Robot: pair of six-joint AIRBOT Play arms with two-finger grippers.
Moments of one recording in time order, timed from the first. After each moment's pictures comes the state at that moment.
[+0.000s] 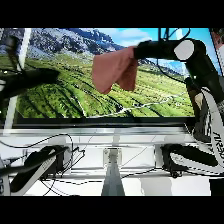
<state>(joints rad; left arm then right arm) 0.12 -0.95 0.81 0.71 -0.94 -0.93 0.24 -1.30 1.32 -1.22 0.83 1.35</state>
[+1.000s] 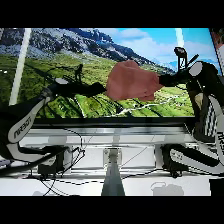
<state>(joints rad) -0.27 -1.58 0.89 0.33 -0.79 -0.89 -0.04 -1.26 1.02 -1.32 1.01 1.38</state>
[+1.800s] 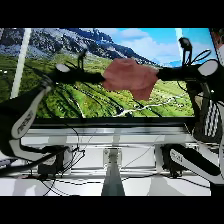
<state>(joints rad) -0.23 -1.58 1.15 0.46 -0.85 -0.89 -0.04 -1.11 1.03 -1.00 0.97 1.19</state>
